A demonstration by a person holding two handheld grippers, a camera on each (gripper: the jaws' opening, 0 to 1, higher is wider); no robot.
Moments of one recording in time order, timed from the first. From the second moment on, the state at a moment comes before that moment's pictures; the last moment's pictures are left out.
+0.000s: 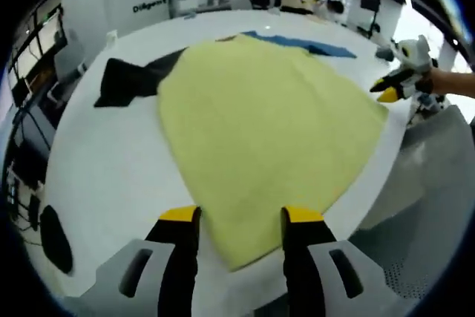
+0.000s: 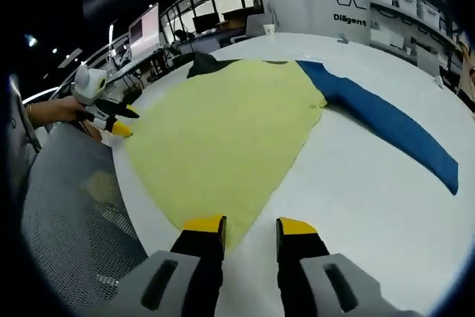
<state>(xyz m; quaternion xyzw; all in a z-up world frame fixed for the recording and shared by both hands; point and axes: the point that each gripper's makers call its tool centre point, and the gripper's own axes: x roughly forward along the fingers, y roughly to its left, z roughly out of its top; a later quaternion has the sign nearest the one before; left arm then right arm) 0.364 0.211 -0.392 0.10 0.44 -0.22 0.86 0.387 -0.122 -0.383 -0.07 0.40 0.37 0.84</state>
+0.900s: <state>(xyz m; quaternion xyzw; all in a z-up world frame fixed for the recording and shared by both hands) 0.364 0.240 -0.393 0.06 0.46 -0.14 0.88 0.385 -0.121 -0.391 -0.04 0.43 0.35 0.83</state>
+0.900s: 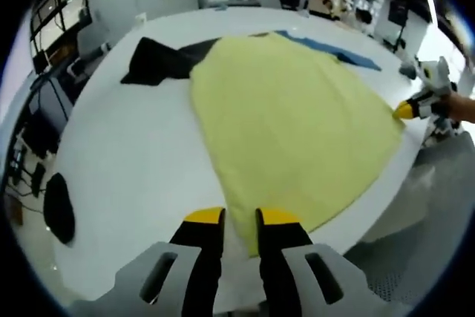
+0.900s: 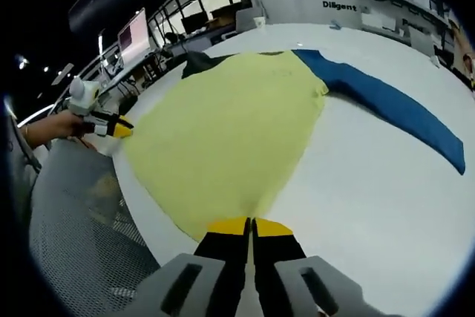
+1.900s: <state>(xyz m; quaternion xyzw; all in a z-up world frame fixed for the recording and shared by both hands) 0.349 0.253 -0.385 0.07 0.51 -0.17 0.84 0.353 -0.135 -0.393 -0.06 0.45 0.34 0.82</state>
